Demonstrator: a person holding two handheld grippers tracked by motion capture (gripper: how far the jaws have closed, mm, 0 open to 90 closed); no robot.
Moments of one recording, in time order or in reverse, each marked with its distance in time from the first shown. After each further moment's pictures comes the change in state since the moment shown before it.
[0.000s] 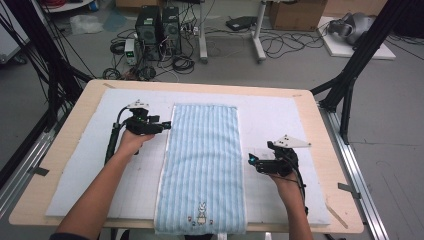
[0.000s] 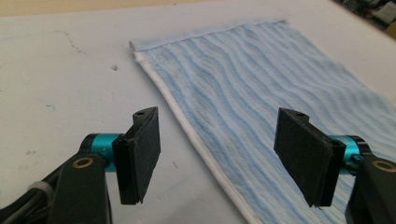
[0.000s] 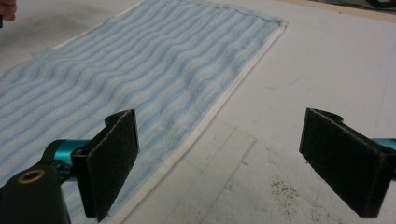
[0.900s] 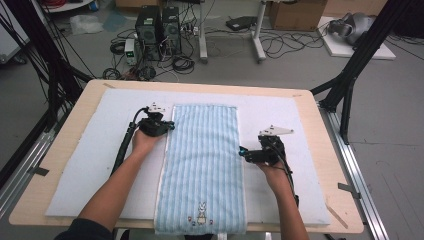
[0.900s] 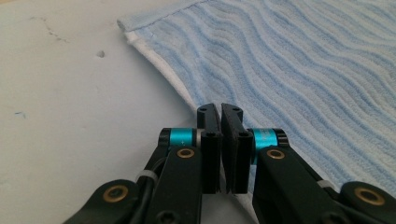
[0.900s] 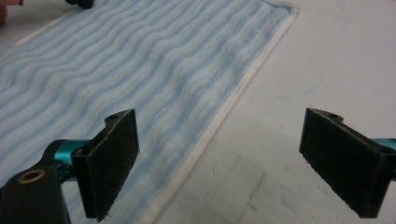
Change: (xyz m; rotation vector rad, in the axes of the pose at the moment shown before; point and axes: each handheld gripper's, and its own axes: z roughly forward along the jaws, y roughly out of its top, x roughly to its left) left arm -0.010 -0.009 0.032 0.091 0.076 0.136; right arm -0.001 0.024 0.049 0.111 -0.019 0.007
